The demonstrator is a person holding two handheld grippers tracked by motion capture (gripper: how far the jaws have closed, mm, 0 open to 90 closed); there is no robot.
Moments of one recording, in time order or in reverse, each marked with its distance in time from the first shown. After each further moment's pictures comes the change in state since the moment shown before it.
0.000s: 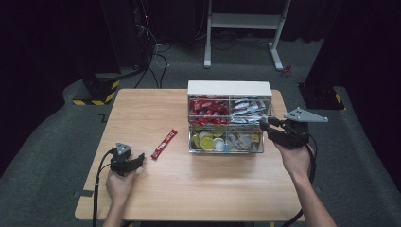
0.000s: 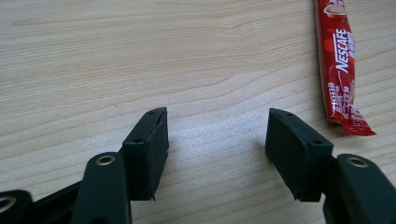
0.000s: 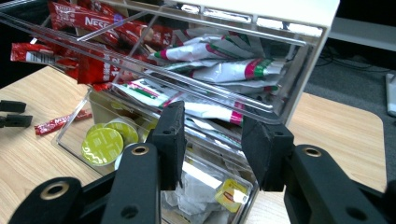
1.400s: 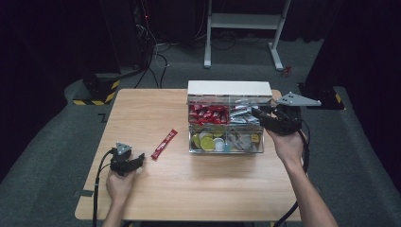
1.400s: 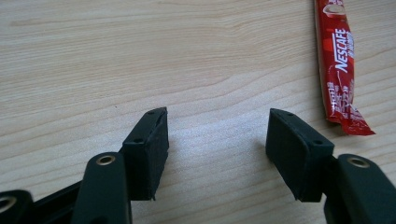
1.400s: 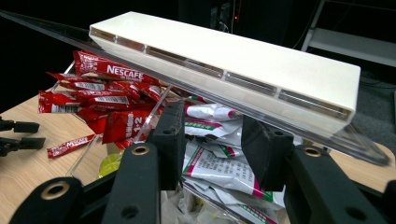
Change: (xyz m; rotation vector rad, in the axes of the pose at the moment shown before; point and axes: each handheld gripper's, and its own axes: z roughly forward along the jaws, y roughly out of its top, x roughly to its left) left arm 0.000 0.000 0.000 0.000 -0.002 0.001; right arm 0.013 0.043 0.011 -0.028 0.029 -0.023
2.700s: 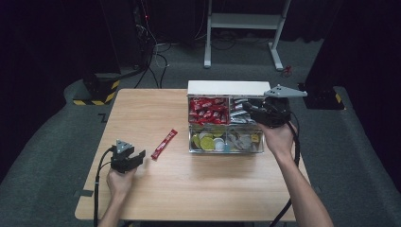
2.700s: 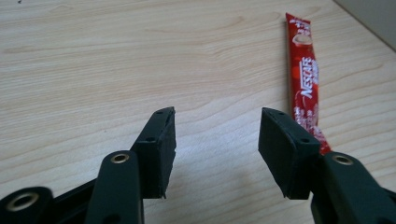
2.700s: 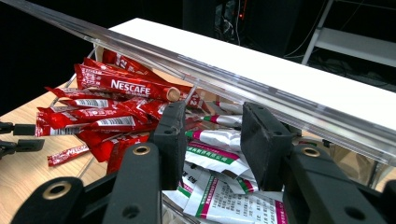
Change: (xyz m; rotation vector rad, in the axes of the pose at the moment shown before) left arm -0.004 0.009 -0.008 -0.045 -0.035 0.003; right arm 0.010 0.019 0.024 0.019 0.011 -0.018
